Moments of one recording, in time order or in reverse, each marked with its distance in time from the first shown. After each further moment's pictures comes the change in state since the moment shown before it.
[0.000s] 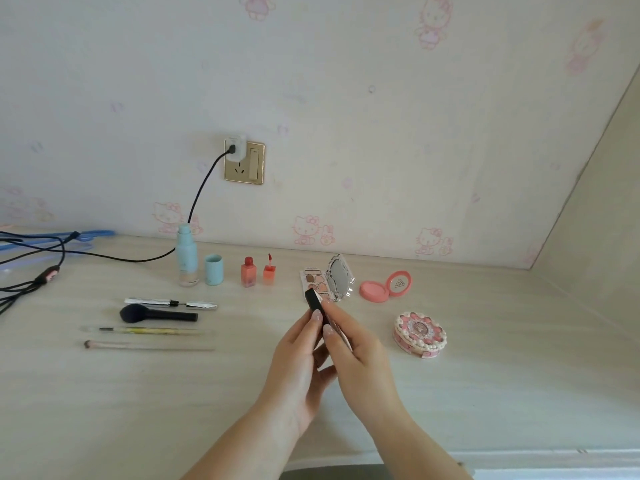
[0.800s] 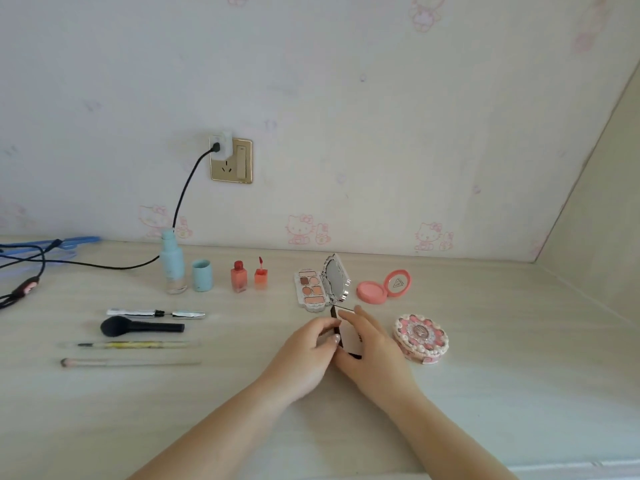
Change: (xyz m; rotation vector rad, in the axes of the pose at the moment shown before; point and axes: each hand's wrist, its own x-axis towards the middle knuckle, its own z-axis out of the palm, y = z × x) left_hand 0.055 -0.008 -0.016 1.093 -0.120 0.139; right_hand 0.039 0.050 -0.038 -0.578 -0.024 0.020
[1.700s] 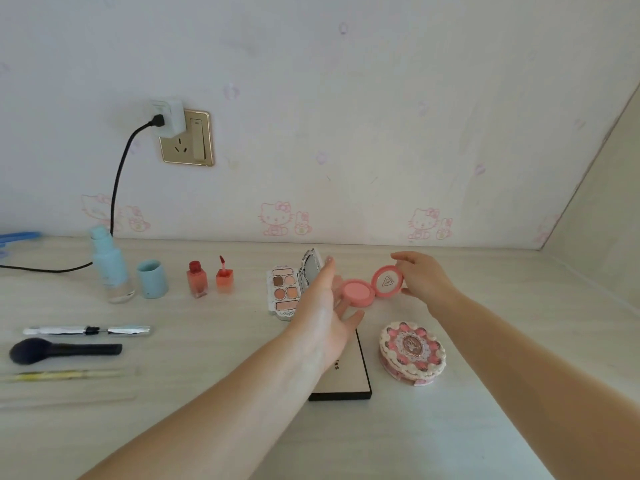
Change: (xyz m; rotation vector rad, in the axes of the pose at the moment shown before) left_hand 0.090 0.058 0.043 -1.159 0.139 -0.461; right_hand 0.149 0.087 -0.080 0.246 0.105 0.400
